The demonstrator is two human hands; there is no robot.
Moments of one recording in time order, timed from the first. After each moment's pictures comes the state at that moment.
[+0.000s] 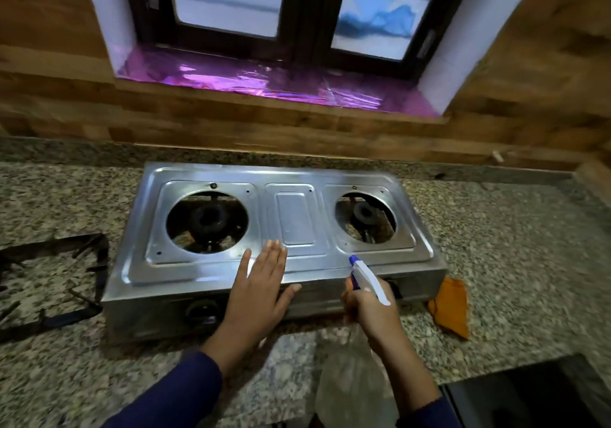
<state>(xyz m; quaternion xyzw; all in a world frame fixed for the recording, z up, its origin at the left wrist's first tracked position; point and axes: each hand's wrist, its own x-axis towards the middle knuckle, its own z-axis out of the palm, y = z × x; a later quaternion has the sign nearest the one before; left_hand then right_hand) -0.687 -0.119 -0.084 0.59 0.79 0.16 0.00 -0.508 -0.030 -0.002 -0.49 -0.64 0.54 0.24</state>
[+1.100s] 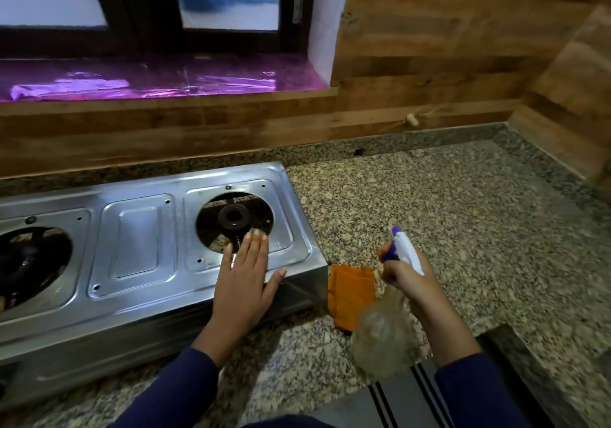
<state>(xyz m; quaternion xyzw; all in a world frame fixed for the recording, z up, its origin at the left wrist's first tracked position) -0.516 0.084 -0.088 0.59 0.80 0.11 -0.01 -0.261 0.208 -0.011 -0.56 -0.56 0.54 0.28</state>
